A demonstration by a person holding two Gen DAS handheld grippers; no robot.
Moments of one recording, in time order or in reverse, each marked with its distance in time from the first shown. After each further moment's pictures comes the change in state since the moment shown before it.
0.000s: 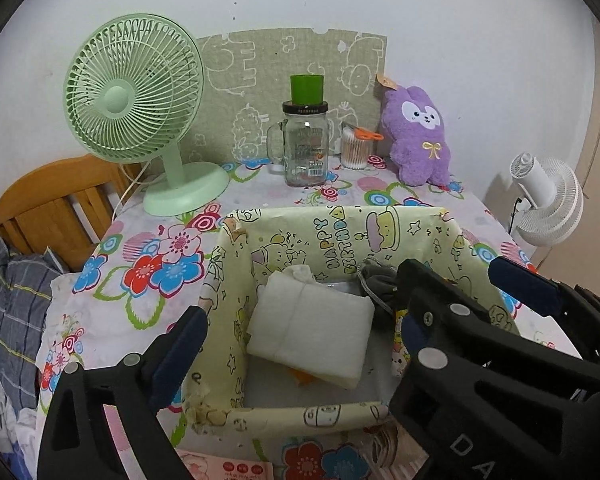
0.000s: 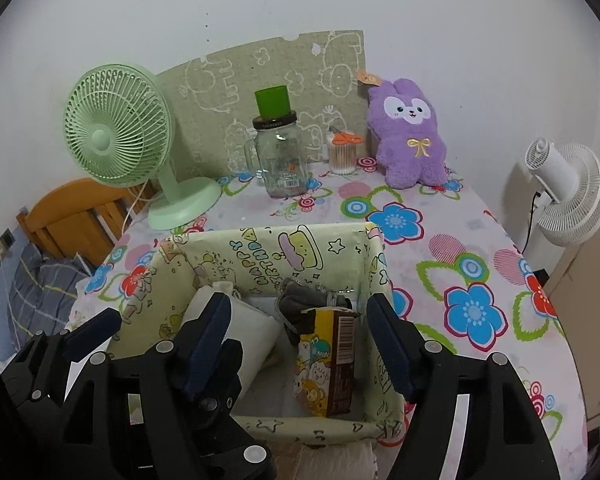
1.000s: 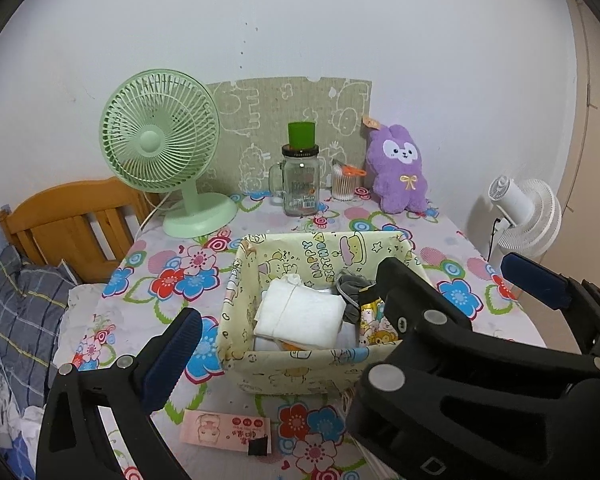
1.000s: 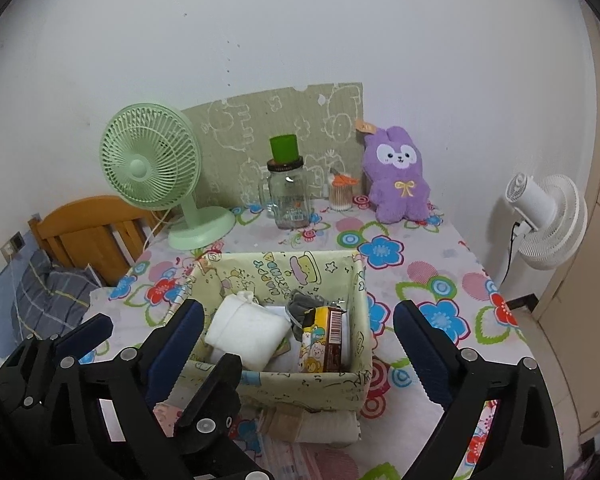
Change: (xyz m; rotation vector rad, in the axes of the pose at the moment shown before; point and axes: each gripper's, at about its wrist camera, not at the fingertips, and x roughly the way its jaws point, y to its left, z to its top) left arm -0.083 -0.006 -0.014 -0.003 -0.111 0.000; right arm -0.085 0.009 -0.007 -0.045 -0.124 -0.002
